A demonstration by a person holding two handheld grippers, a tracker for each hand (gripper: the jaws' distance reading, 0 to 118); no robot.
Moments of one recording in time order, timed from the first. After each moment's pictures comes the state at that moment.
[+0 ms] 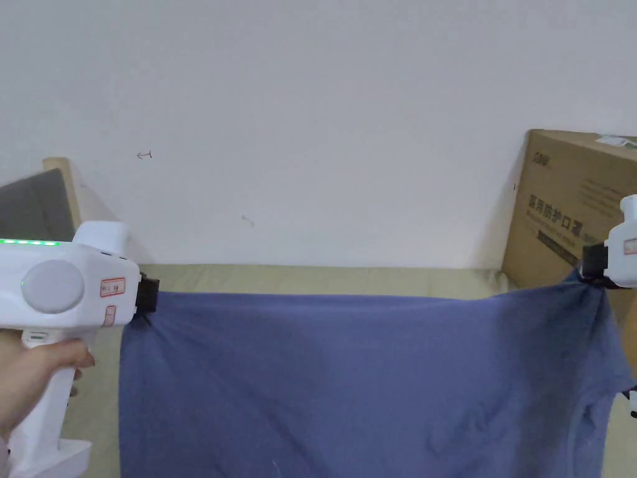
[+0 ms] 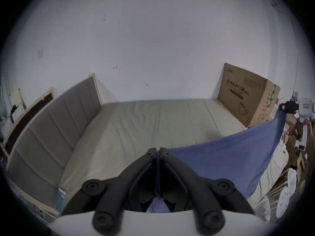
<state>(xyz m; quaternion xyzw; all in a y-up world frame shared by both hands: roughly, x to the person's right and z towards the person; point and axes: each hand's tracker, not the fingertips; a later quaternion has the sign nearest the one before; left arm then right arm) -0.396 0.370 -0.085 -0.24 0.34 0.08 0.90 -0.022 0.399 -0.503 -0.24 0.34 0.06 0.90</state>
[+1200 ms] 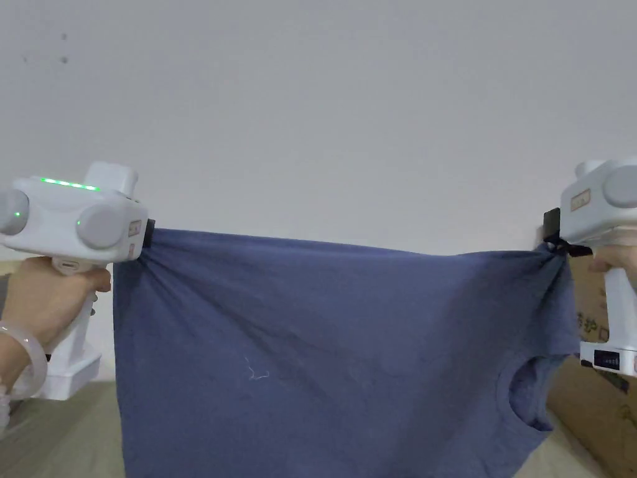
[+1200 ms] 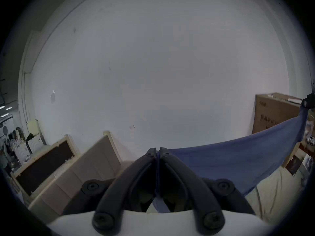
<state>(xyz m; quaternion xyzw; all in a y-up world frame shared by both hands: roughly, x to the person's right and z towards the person) -0.590 0.467 -0.282 -0.13 0.44 -0.04 0.89 -0.210 0.493 -0.655 -0.20 0.32 0.03 0.93</state>
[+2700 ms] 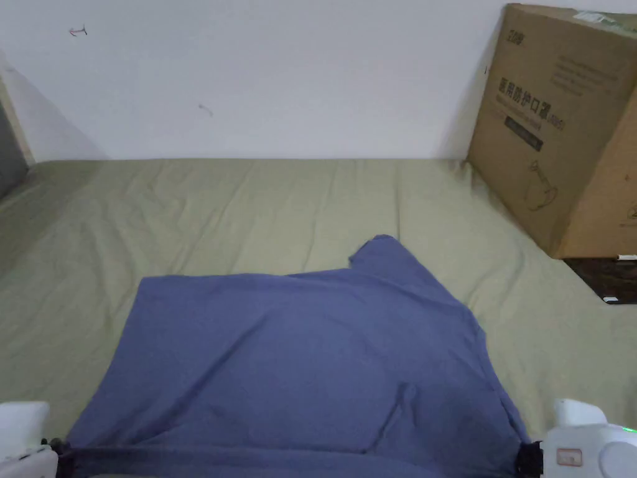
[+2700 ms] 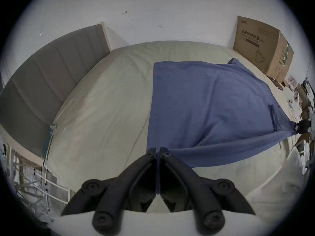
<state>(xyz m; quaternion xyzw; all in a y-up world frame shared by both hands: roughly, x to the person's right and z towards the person) -0.328 0.106 0.049 -0.40 0.37 0.13 0.83 0.087 0.092 -0.358 -0.51 0.27 0.07 0.81</state>
